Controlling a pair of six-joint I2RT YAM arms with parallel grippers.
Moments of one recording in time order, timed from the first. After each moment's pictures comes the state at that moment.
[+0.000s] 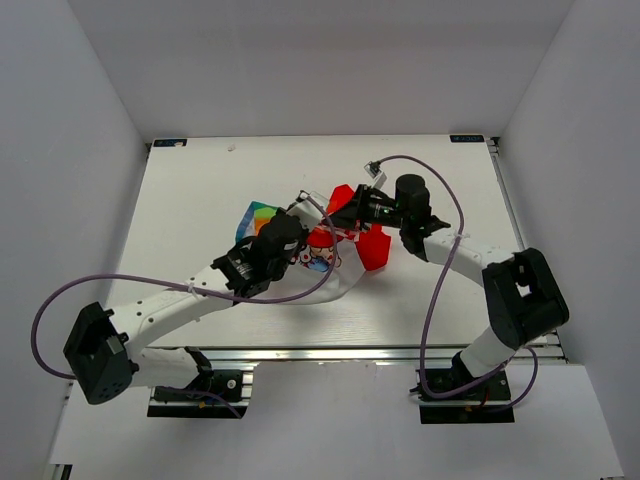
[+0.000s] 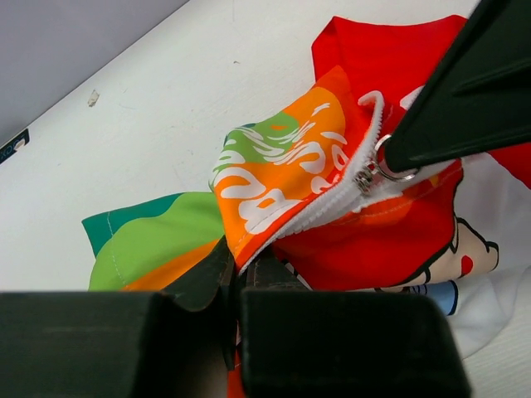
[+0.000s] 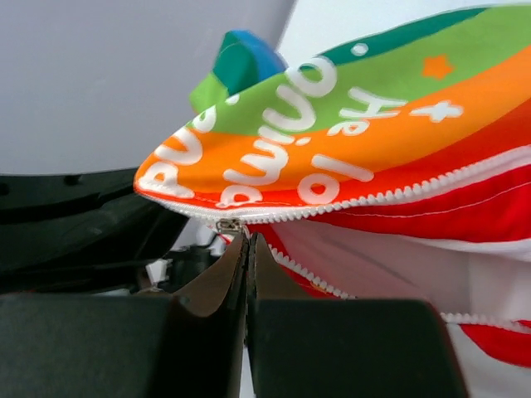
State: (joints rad) left arm -0.88 1.25 0.92 -0.07 -0.58 0.18; right arm 0.47 1.61 0.90 0.54 -0.80 0.96
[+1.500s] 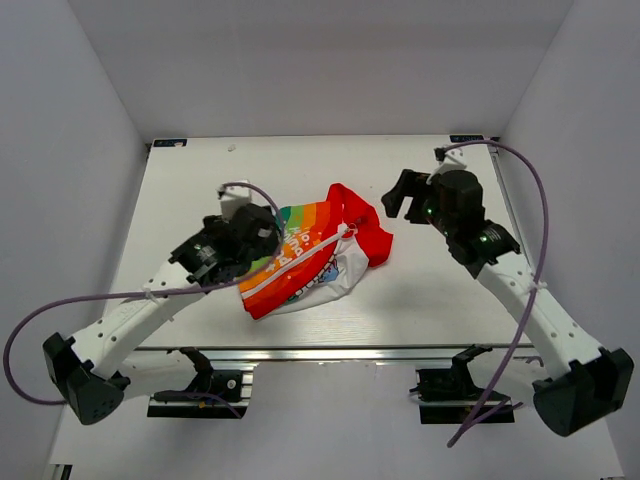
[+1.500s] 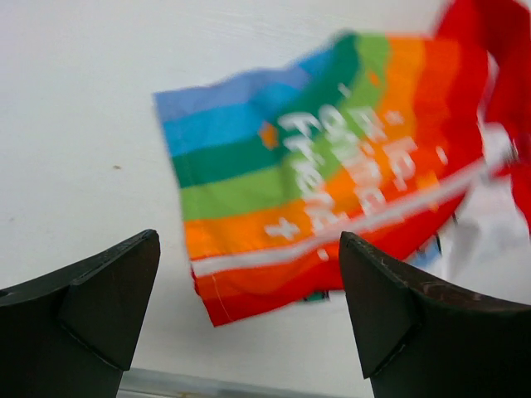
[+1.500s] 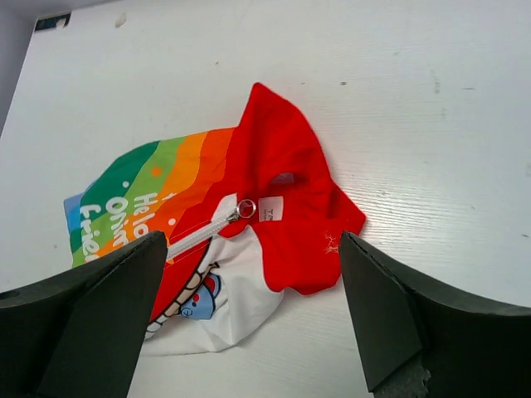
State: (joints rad) left arm -0.81 1.13 1.13 -0.83 -0.68 -0.67; right arm 0.44 1.12 1.05 -0.31 0.03 0.40
